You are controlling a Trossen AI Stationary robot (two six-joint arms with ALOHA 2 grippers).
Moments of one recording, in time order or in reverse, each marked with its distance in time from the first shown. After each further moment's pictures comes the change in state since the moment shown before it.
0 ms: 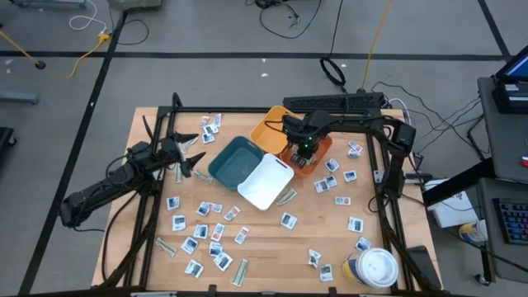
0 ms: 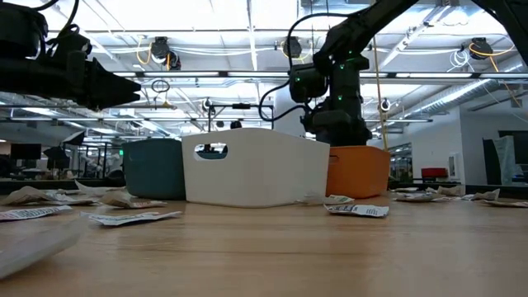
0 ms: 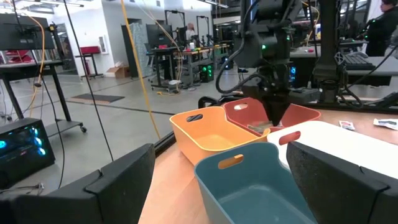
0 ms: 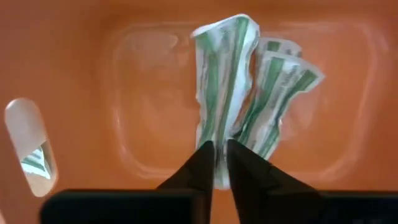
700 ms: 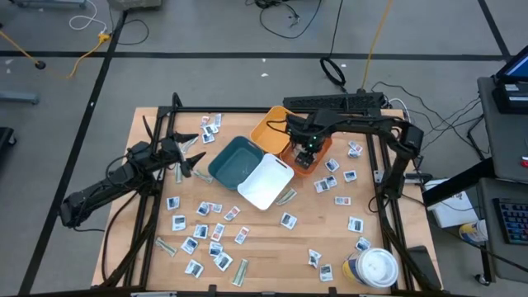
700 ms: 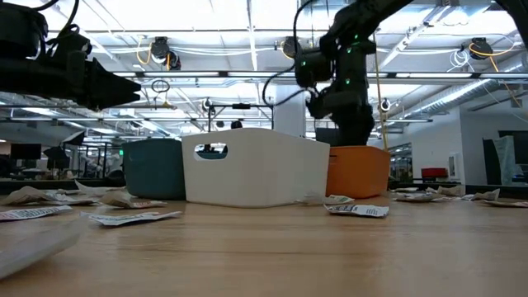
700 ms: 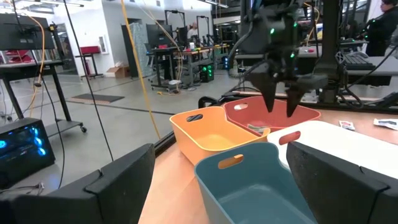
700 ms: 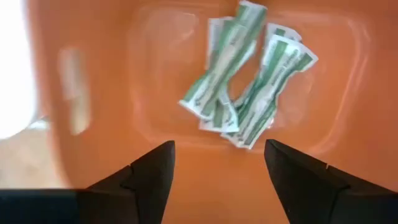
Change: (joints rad) left arm 0.000 0.000 0.000 -0.001 0.000 0.000; right arm 0.020 -0.086 0.008 -0.075 -0.002 -0.070
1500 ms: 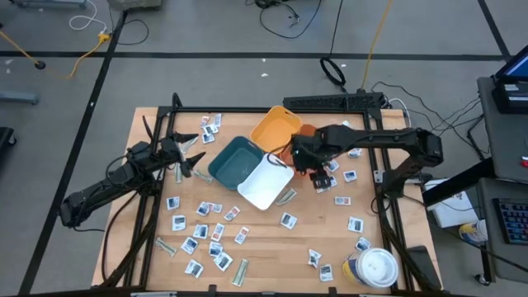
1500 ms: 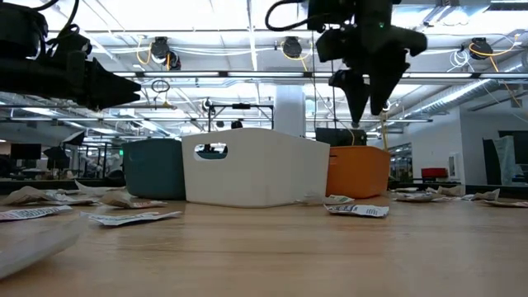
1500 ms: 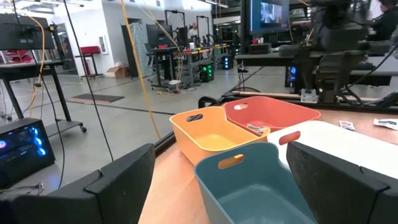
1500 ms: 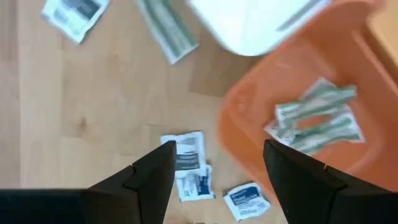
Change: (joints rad) left arm 0.000 0.000 0.000 0.001 0.000 0.000; right arm 0.264 -0.173 0.002 -0.060 0.000 -0.456
